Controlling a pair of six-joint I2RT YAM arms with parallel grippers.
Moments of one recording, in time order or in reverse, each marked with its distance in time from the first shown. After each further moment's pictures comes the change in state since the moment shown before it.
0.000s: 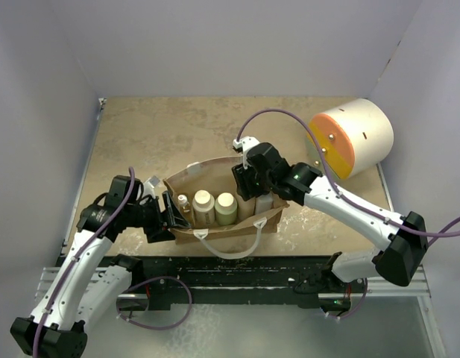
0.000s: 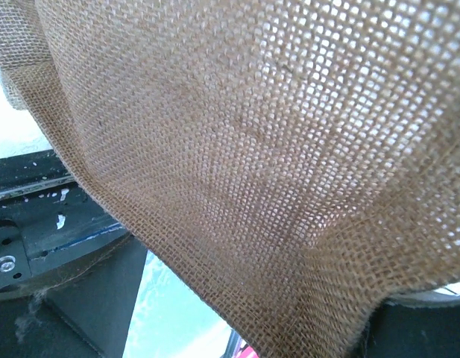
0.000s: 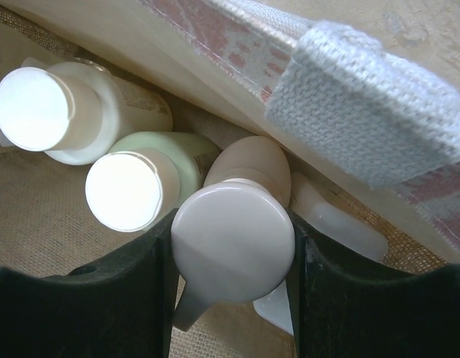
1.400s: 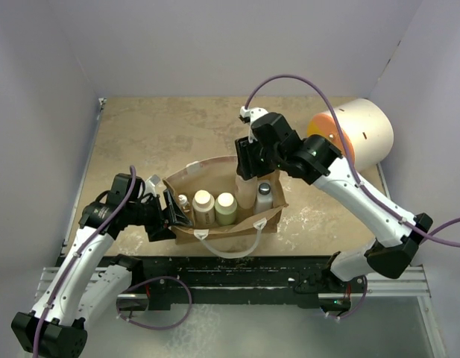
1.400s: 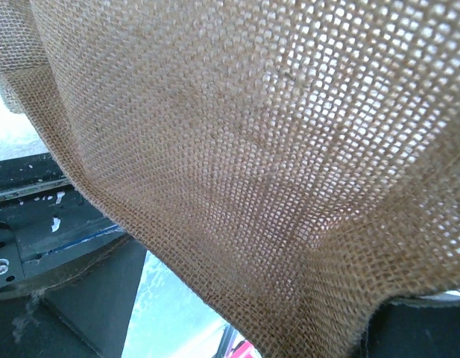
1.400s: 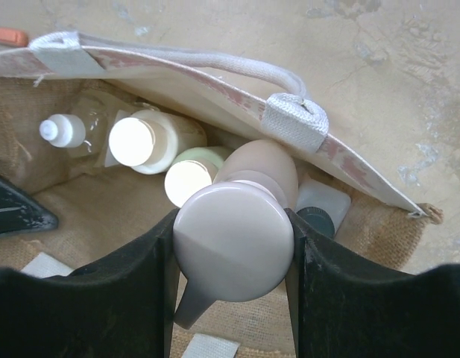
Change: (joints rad) left arm 0.000 0.030 -0.003 0.027 -0.007 -0.025; right arm 0.003 0.076 0.464 -0.359 0.030 0.120
